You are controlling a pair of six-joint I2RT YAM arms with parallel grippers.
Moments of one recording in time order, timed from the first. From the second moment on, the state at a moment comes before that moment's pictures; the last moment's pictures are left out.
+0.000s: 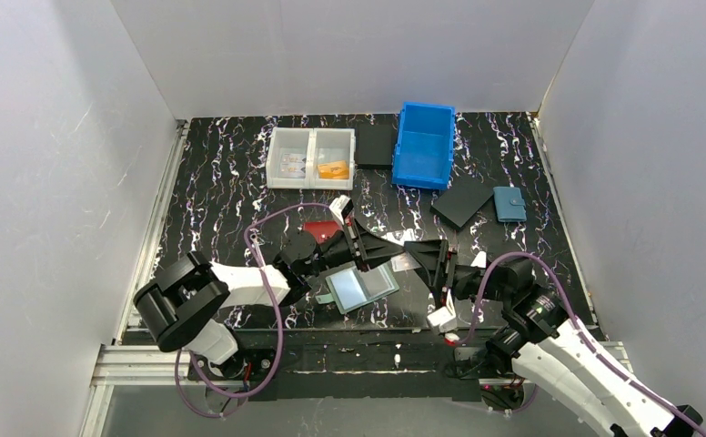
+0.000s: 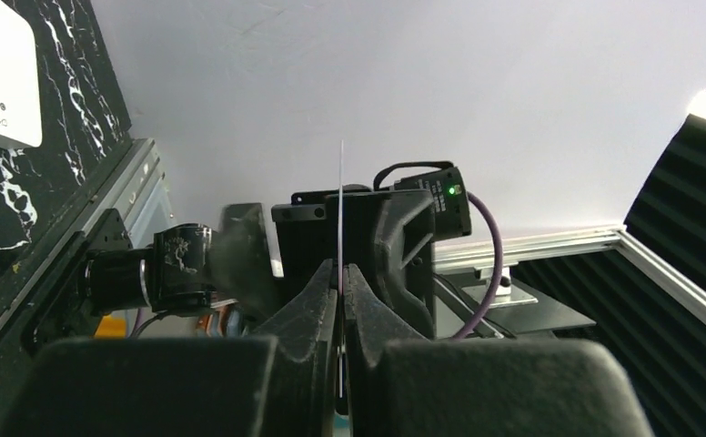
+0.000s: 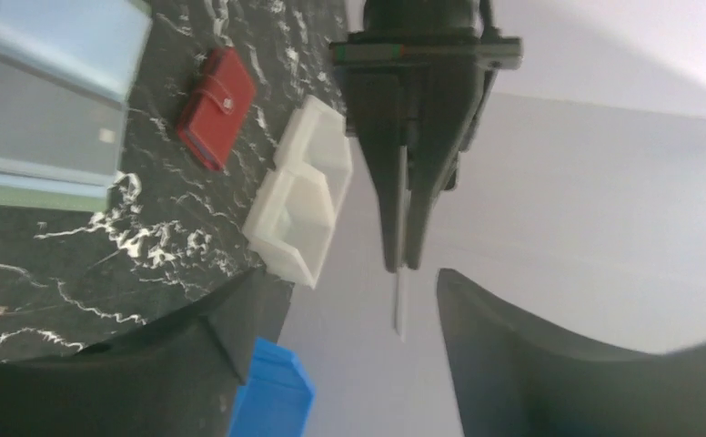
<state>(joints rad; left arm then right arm) -0.89 1.50 0.51 1.16 0.39 -1.65 0.70 0.48 0.48 -0.27 -0.64 -1.71</state>
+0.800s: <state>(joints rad) -0.81 0.87 0.44 0.16 0.43 -0.47 0.65 1.18 0.93 -0.58 -0.94 -0.43</state>
